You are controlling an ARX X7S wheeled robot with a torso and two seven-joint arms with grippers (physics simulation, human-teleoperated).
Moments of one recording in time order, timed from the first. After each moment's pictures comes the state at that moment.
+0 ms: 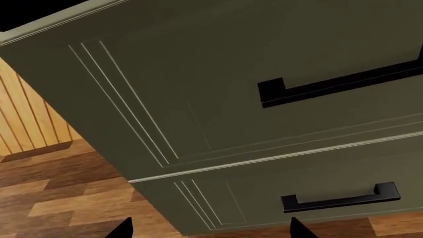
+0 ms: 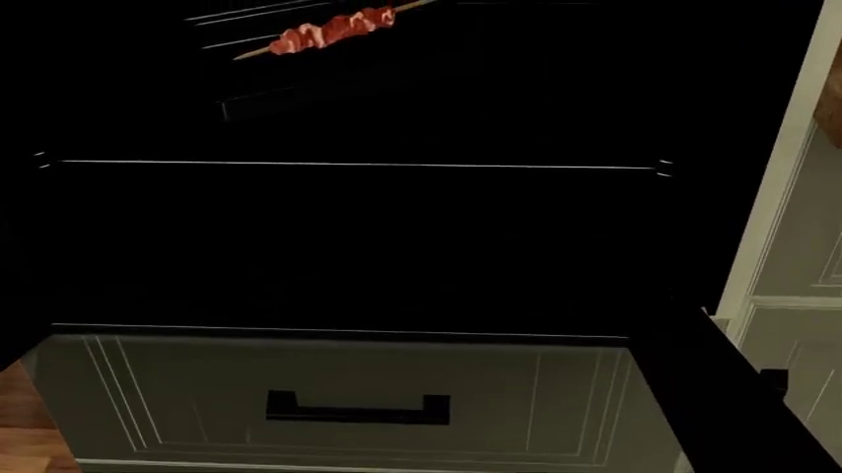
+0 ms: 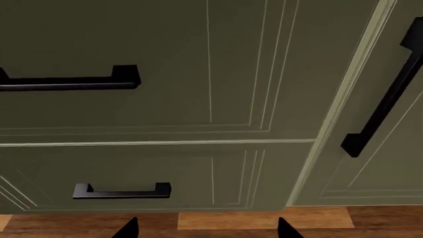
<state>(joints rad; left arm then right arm) -0.52 -0.06 0.30 -1.31 -0.01 0.37 -0.26 0.42 0.05 0.06 1.31 0.01 -0.47 -0.08</state>
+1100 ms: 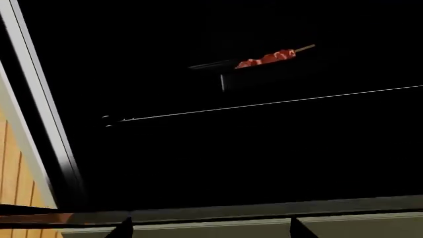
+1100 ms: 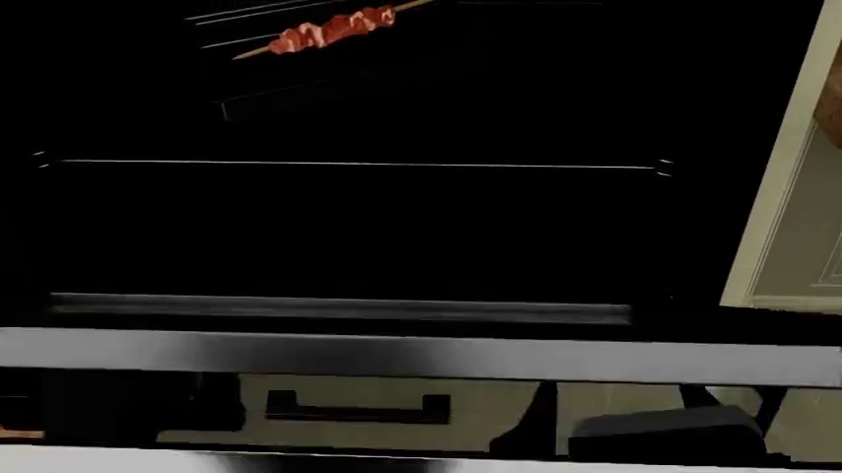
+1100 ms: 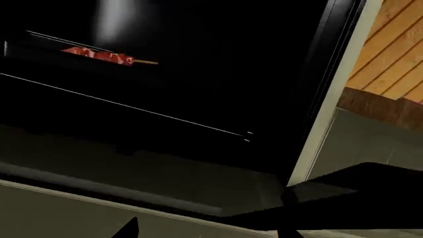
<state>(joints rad) -0.40 -0.17 0.27 -0.20 -0.11 -0.15 -0.29 0.13 0.13 -0.03 -0.34 -0.17 0.41 0.00</state>
